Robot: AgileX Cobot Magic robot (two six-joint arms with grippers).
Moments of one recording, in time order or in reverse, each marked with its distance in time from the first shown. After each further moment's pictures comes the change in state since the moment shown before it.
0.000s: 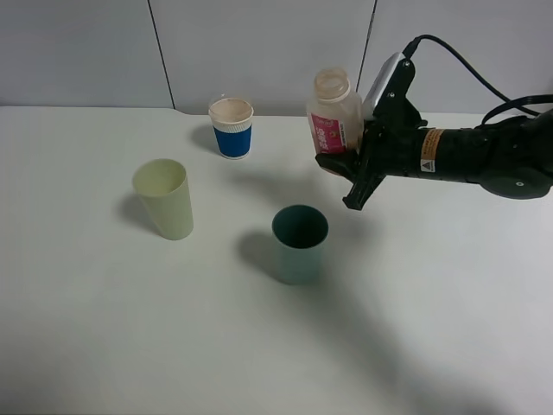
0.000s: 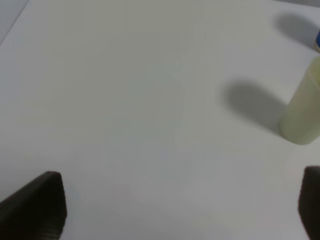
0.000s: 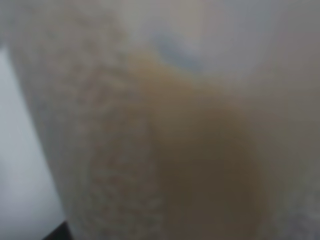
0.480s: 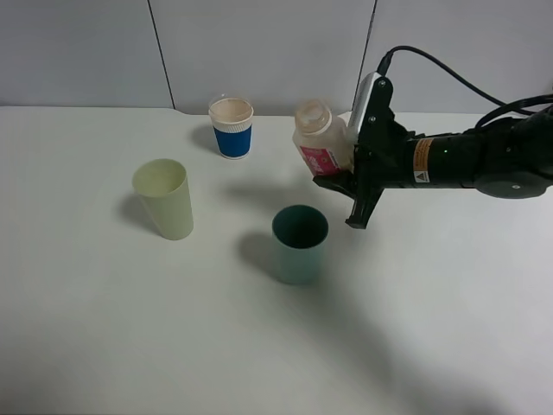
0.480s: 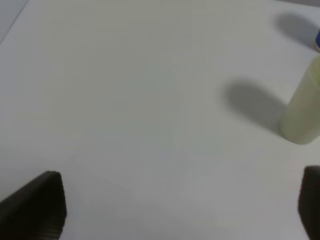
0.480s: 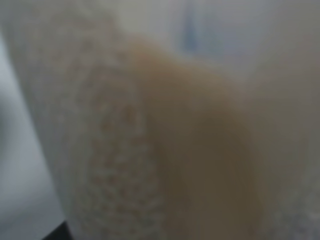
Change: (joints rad) left arm 0.000 0.000 0.000 0.000 0.000 0.000; right arm 0.012 -0.010 0.000 -0.095 0.078 -0.033
